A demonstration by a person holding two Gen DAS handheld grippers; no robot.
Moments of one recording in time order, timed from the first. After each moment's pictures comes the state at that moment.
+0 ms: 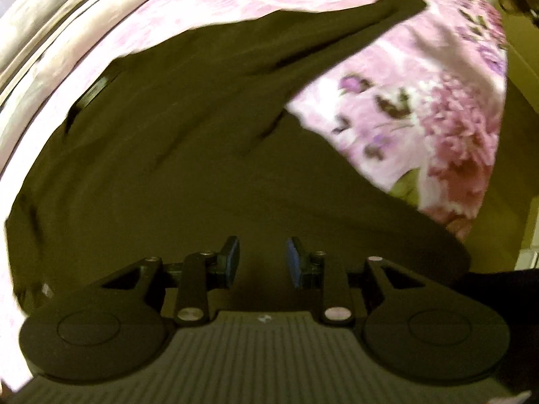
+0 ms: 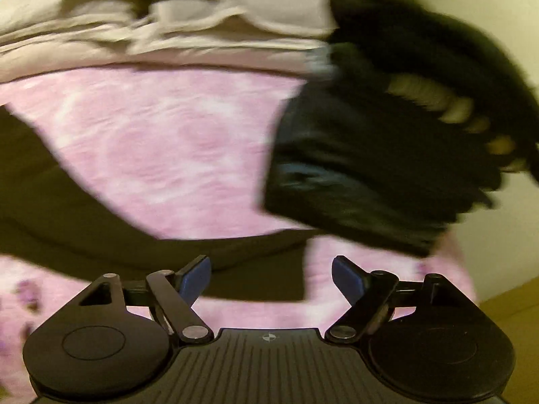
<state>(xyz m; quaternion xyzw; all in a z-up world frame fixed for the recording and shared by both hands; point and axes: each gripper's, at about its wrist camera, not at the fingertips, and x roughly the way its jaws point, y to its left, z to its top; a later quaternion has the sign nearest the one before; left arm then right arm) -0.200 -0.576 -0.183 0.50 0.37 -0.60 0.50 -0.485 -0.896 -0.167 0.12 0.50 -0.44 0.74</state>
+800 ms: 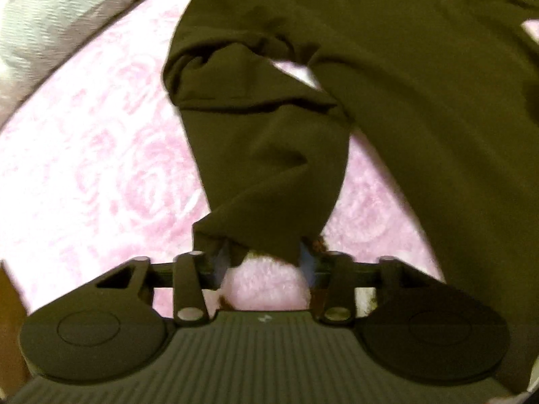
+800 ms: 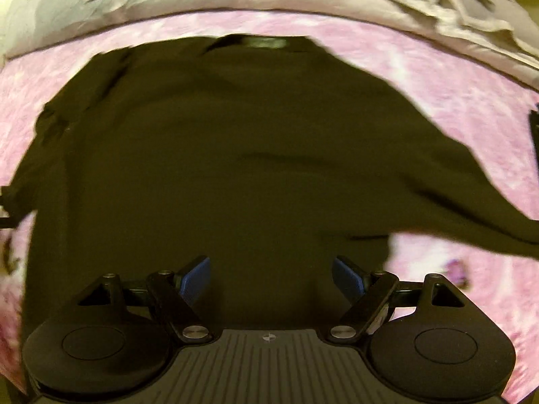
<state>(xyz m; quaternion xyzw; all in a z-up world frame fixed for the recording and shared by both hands) 0.135 -0.396 -0.287 0.46 0.39 -0.51 0.61 -0.163 -0.592 -0.222 0.19 0.56 -0.27 0.76</state>
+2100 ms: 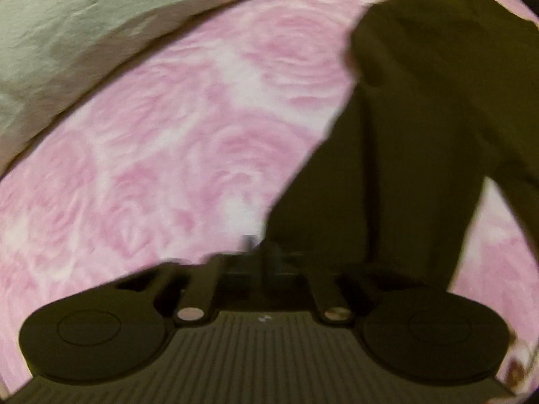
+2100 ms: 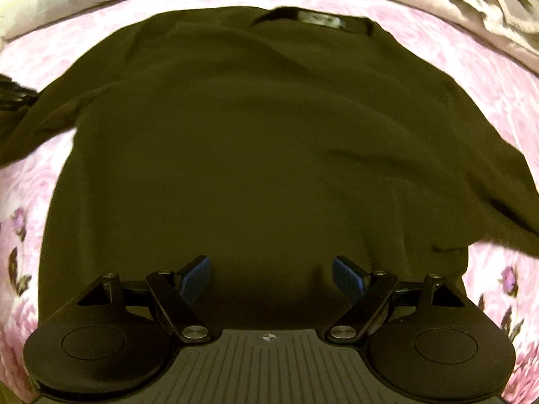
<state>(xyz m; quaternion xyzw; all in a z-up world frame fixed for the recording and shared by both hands) 0.327 -0.493 -0.311 0.45 0.37 -0.56 0.59 -0.117 -0.592 -0.259 0.21 0.58 -0.26 0.74</state>
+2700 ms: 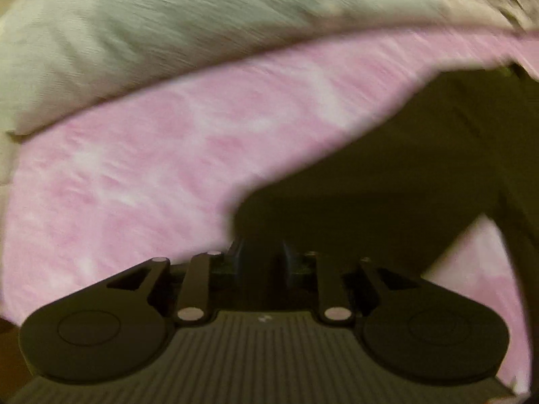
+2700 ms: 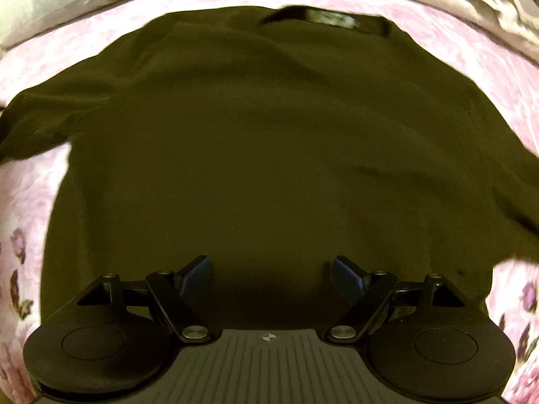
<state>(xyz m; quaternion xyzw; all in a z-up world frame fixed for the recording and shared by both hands) 0.316 -0.438 -0.280 0.37 0.41 -0.48 0.69 -0.112 -0.608 -0.287 0.24 0.58 -0.26 0.74</state>
